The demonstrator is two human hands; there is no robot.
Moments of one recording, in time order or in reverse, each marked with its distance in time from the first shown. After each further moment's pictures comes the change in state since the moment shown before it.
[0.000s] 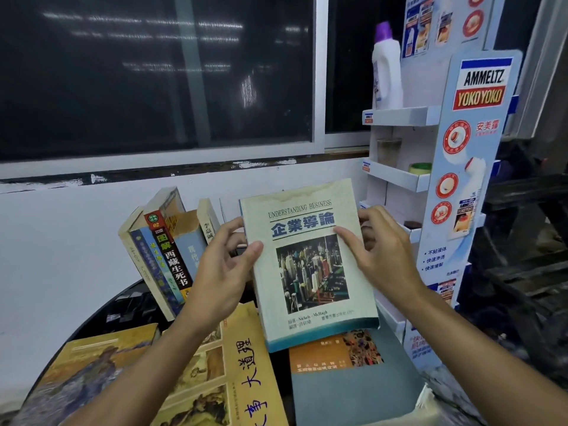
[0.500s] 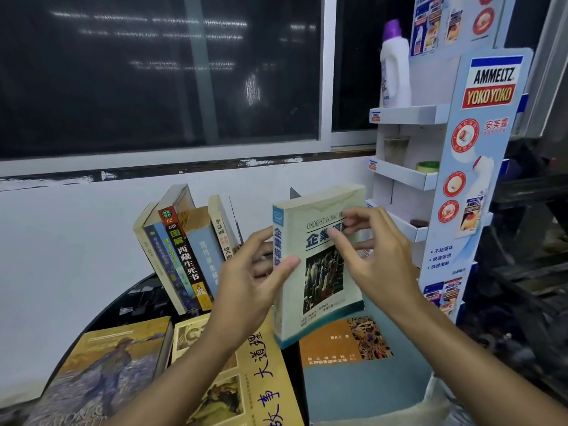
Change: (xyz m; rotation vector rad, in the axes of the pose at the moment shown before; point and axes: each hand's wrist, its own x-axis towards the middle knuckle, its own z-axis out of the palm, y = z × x) left_hand -0.024 0.005 0.018 0.045 0.002 0.077; right_hand -0.012 -0.049 0.004 0.062 0.029 0.049
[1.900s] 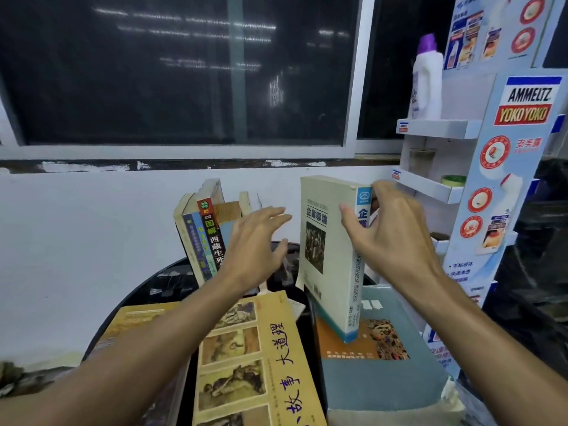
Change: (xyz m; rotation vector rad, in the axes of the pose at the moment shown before) left_hand 0.052 -0.025 -0.051 1.001 -0.023 0.187; right_hand 0.041 -0.068 -0.002 -0.350 -0.118 0.045
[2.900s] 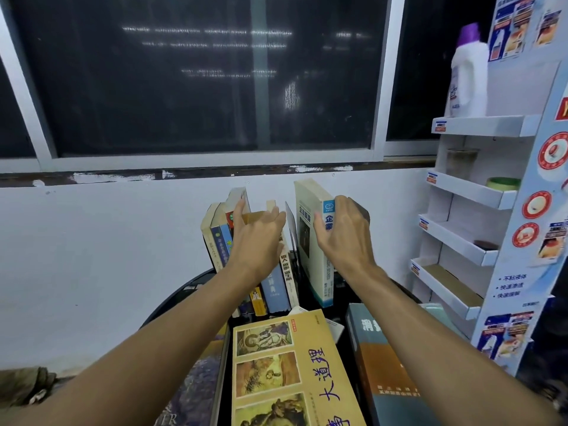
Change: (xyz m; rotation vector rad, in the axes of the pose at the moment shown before) left_hand 0.034 -0.066 -0.003 0.530 -0.041 0.001; right_hand 0.043 -0.006 0.169 0.079 0.123 -0.066
